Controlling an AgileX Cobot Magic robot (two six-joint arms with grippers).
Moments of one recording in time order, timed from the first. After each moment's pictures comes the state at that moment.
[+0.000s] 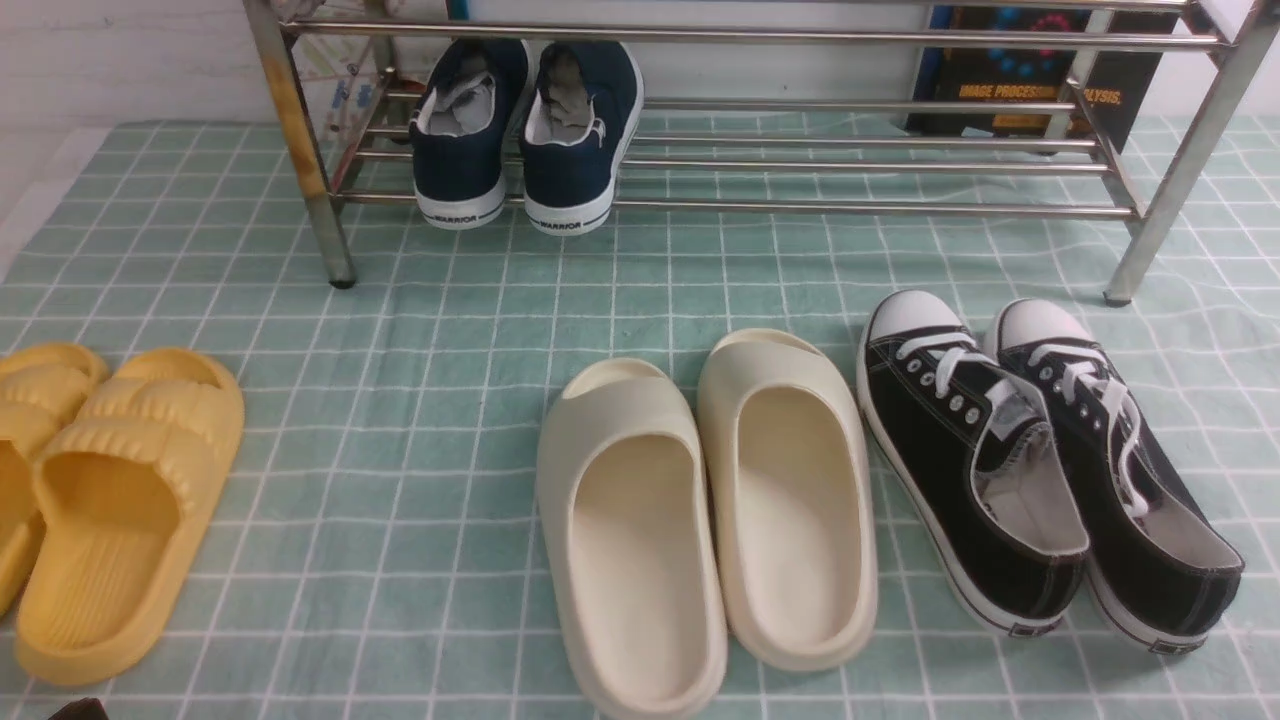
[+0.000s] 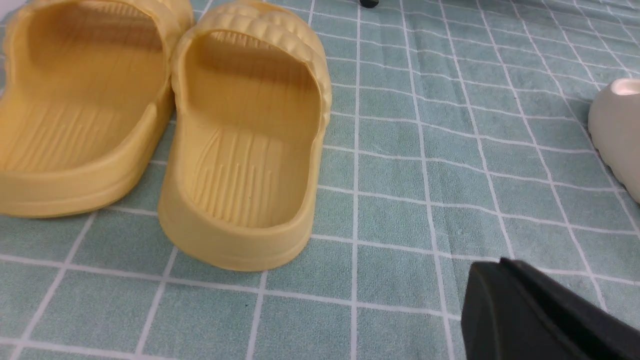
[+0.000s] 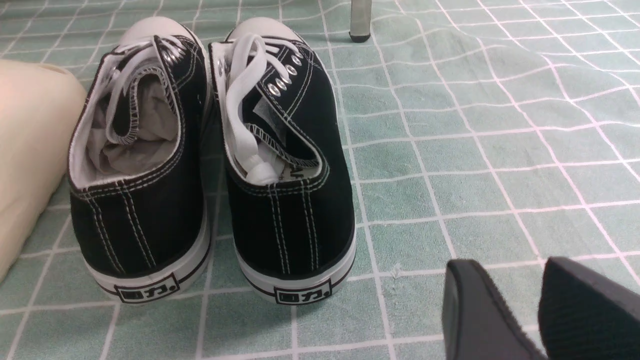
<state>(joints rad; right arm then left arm) -0.08 -0.01 0.02 -0.02 0.38 0.10 -0.02 -0.01 0.03 -0.01 0.38 -0.19</state>
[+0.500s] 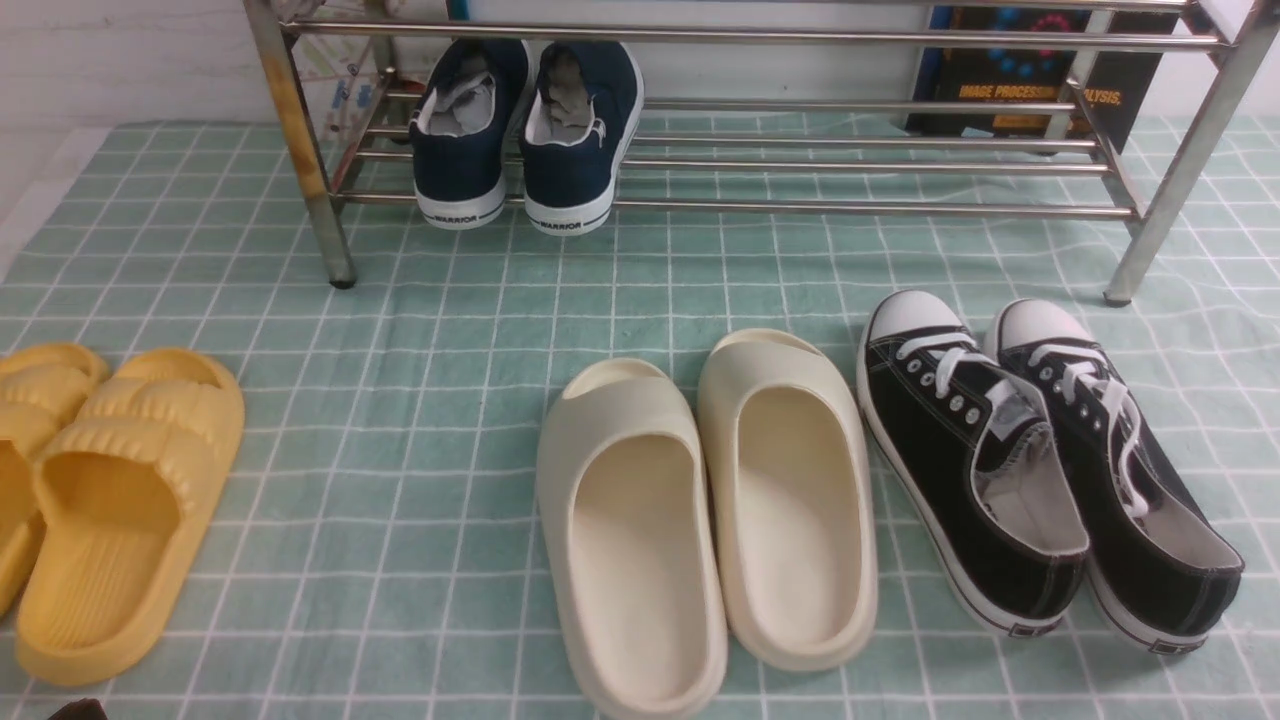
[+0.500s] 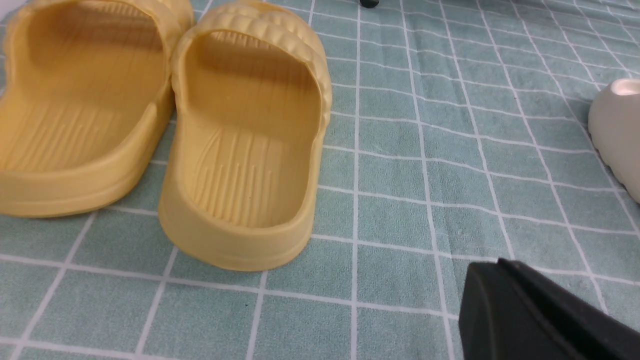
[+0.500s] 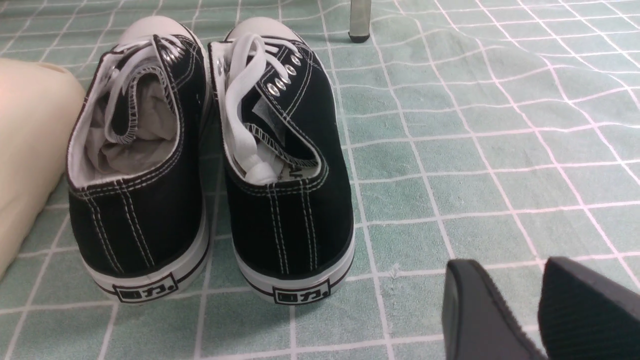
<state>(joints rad) -0.08 -0.01 0.02 -0.02 0.38 0.10 -0.02 -0.01 0.03 -0.01 0.38 -0.19</state>
